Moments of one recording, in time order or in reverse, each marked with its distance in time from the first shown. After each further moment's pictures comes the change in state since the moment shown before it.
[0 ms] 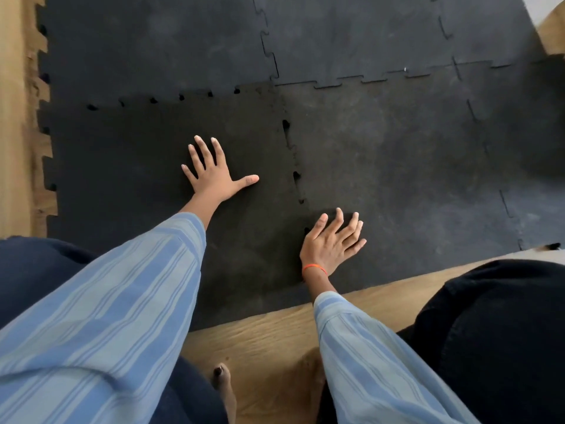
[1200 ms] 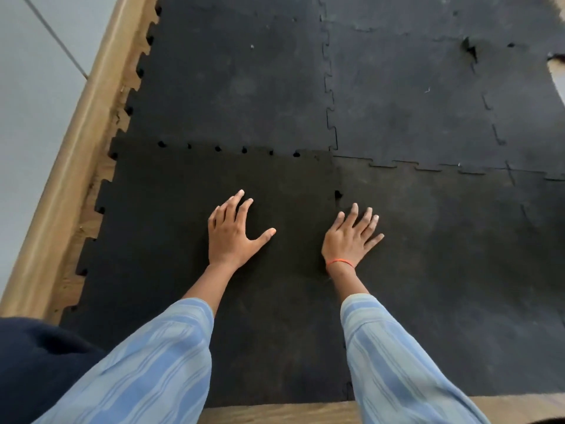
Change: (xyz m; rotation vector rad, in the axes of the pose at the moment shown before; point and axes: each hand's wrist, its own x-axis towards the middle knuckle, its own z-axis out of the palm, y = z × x) left_hand 0.010 -0.061 0.030 -0.133 0.656 0.153; right_hand 0.086 -0.124 0.037 -0.074 -0.127 -0.321
